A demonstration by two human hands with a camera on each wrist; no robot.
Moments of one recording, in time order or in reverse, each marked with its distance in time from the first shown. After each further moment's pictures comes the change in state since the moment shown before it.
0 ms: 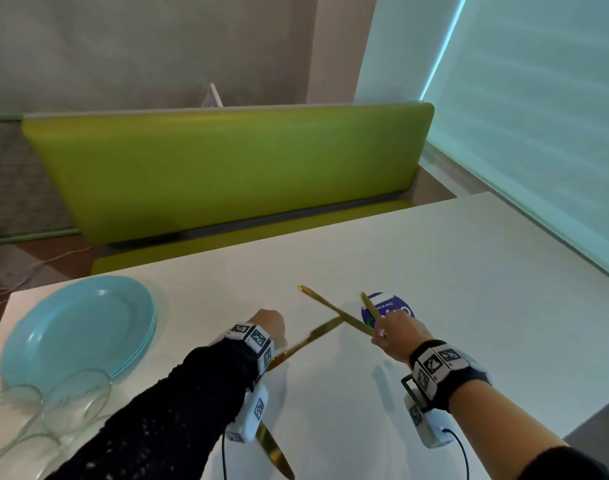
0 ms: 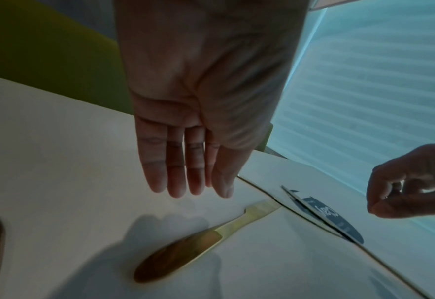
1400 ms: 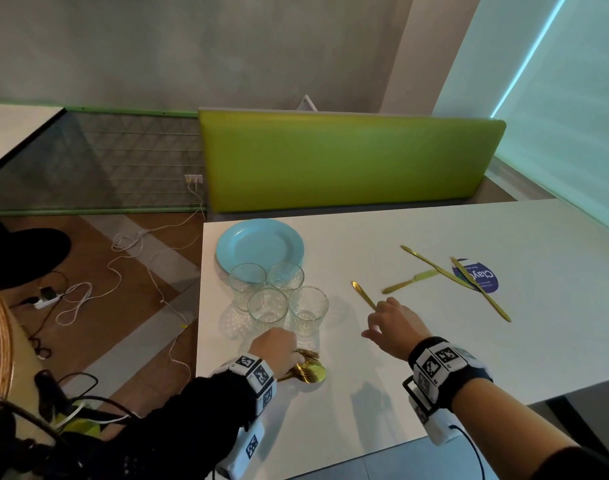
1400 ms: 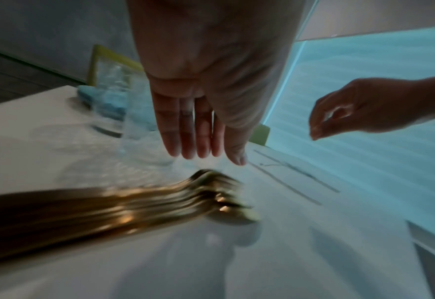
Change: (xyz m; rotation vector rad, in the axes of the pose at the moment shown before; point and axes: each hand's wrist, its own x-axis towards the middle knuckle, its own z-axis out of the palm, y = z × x) left_hand -0.252 -0.238 0.080 -0.032 0.148 0.070; right_hand -0.177 -0.263 0.057 -0.141 0.207 -0.331
